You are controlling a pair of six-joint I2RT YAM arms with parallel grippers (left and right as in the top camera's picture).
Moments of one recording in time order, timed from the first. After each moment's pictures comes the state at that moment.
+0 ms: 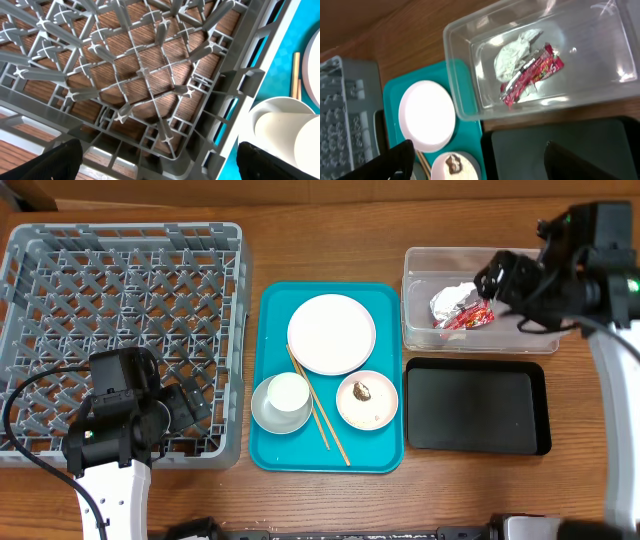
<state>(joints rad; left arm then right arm) 0.21 1.02 0.96 -1.08 -0.02 -0.24 -0.03 1.50 1.66 -1.19 -0.24 0.36</state>
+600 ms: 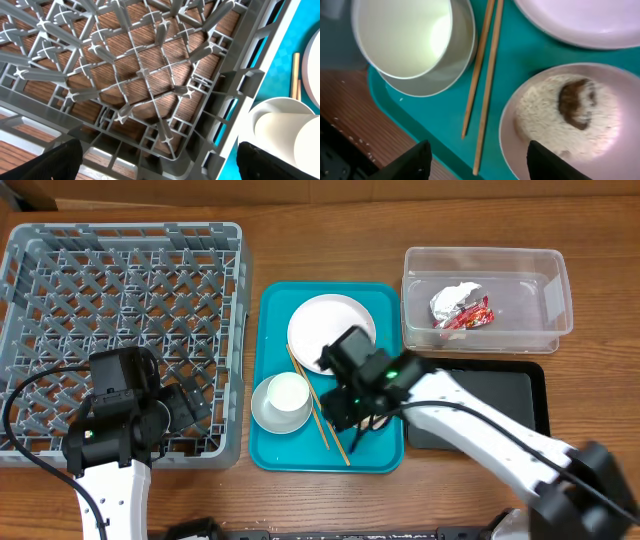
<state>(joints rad) 0.21 1.02 0.96 -1.08 -0.02 -0.24 0.77 1.64 1.18 -0.80 -0.20 0.25</state>
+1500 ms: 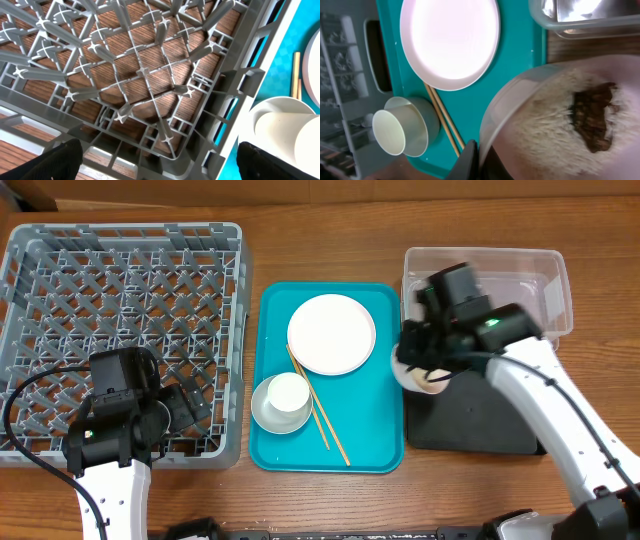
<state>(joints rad) 0.21 1.02 0.96 -1.08 -0.02 -0.24 0.28 1.53 1.27 -0.94 -0.38 0.52</state>
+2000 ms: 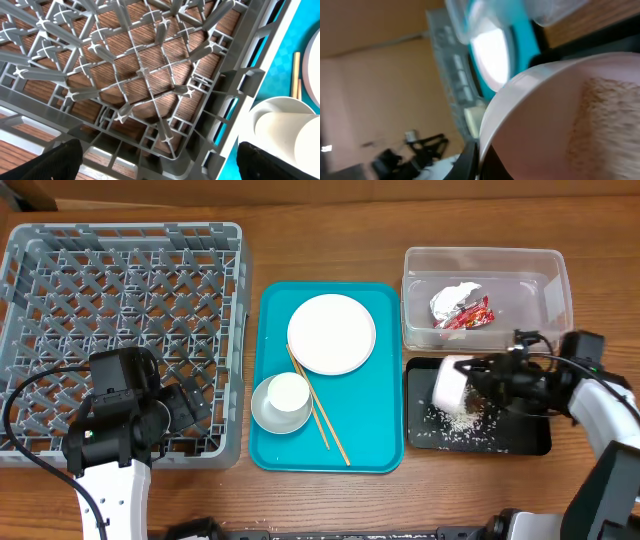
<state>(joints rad) 0.21 1.02 0.96 -1.08 -0.02 -0.24 -0.38 1.55 0.80 -0.63 -1.23 0.34</state>
